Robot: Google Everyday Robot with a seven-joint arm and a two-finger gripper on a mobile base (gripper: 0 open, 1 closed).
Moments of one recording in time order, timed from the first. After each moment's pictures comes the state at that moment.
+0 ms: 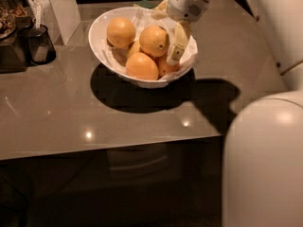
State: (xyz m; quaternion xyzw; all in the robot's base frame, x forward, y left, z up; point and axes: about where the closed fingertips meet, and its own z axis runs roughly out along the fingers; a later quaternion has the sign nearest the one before) arm 0.642 -0.038 0.945 -0.75 0.60 0.14 0.24
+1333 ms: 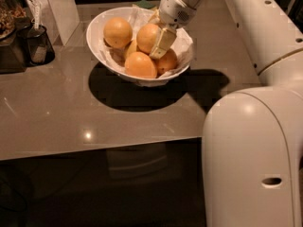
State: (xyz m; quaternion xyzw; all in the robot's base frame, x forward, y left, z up) arm 0.683 -0.010 0.920 -0.75 0.59 0.17 0.26
